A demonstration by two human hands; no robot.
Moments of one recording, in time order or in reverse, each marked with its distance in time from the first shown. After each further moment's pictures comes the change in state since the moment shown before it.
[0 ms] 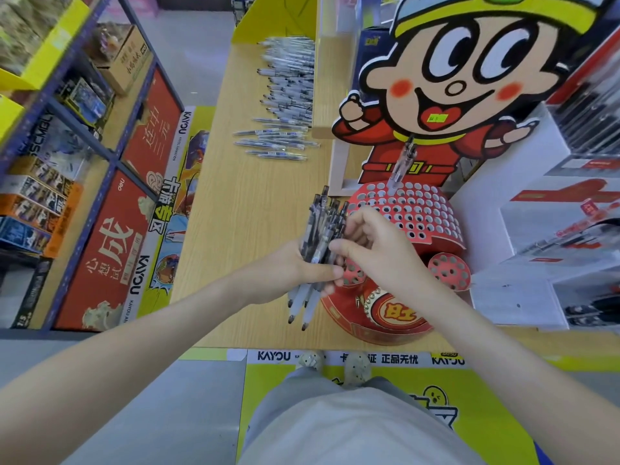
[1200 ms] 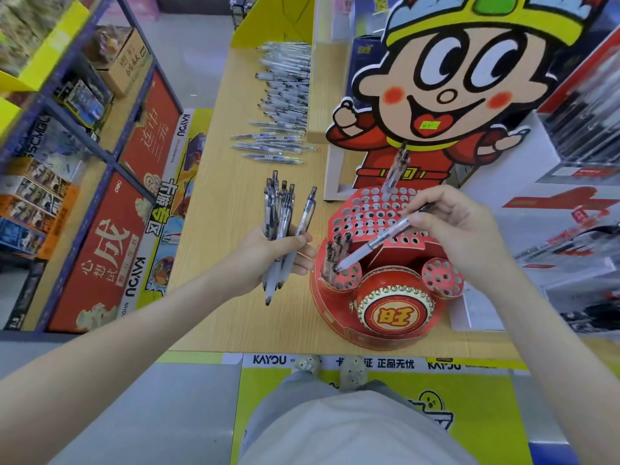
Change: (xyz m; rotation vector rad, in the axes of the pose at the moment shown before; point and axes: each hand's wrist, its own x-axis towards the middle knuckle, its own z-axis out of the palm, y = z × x) left_hand 0.006 -0.009 -0.025 -0.234 0.344 -0.025; right_hand -0.005 0.010 -0.085 0.128 0.132 -0.110
